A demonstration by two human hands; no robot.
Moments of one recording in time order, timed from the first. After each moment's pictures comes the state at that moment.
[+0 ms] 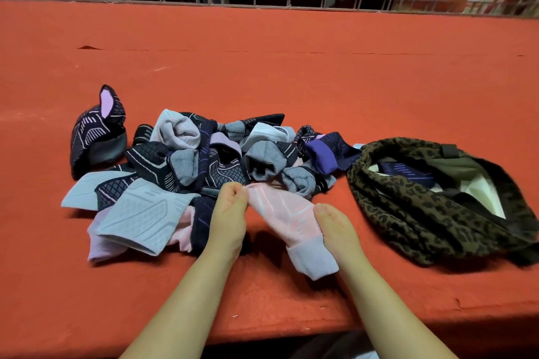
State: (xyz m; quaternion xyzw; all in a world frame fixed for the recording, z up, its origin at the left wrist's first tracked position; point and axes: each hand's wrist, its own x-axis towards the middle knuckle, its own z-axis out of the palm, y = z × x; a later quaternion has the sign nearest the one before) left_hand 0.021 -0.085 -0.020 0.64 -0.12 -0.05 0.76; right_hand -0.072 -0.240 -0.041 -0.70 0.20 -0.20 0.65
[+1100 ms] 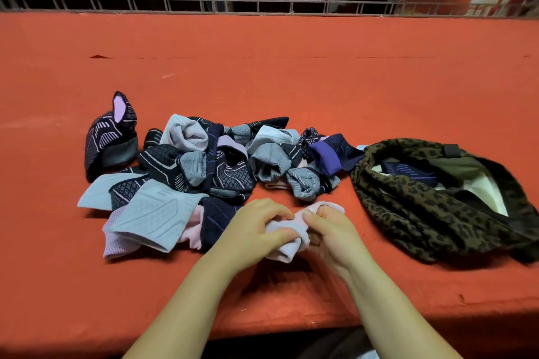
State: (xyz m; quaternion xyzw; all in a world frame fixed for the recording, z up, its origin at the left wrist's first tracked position) left_hand -0.006 -0.064 0.008 0.80 -0.44 -0.04 0.41; right_hand -0.084 -0.211 -0.011 -0.59 0.18 -0.07 0.78
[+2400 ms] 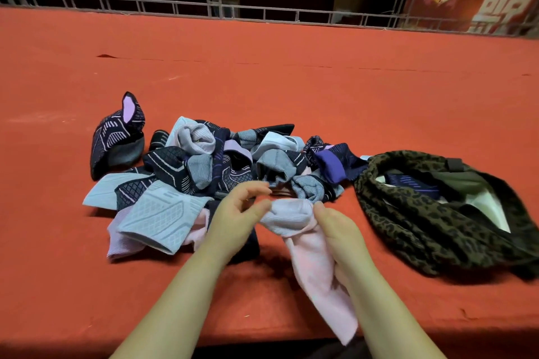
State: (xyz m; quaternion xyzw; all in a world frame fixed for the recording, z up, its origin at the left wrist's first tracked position) left_hand 0.013 -0.047 0.013 0.66 -0.29 -0.04 0.69; right_hand -0.080 -0.202 -0.003 -0.66 0.22 -0.20 0.69
